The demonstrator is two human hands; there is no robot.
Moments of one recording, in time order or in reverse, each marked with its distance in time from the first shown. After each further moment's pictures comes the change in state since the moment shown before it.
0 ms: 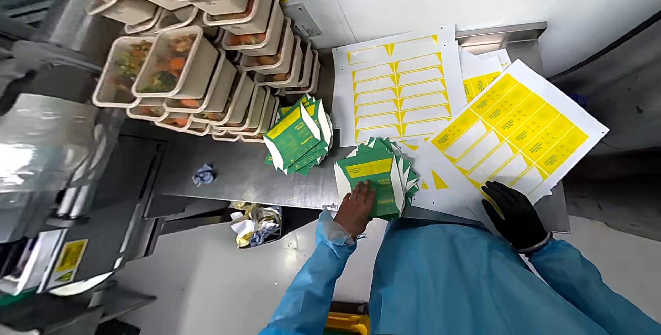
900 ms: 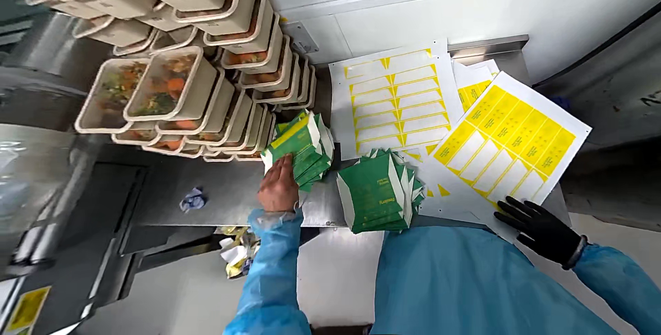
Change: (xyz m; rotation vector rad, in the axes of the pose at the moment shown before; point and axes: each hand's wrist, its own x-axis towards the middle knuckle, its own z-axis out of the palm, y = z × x) left_hand -0.012 -0.166 -0.087 -0.024 0.992 -0.288; right_hand -0.039 0.042 -0.033 -0.088 -0.451 -0.240
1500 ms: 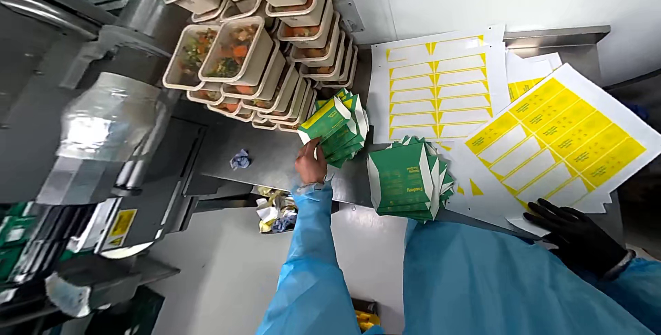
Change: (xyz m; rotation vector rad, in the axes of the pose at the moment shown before) left_hand -0.012 -0.045 0.034 -0.146 0.075 -0.254; right_hand 0.029 0.016 0.002 0.061 0.099 -0.064
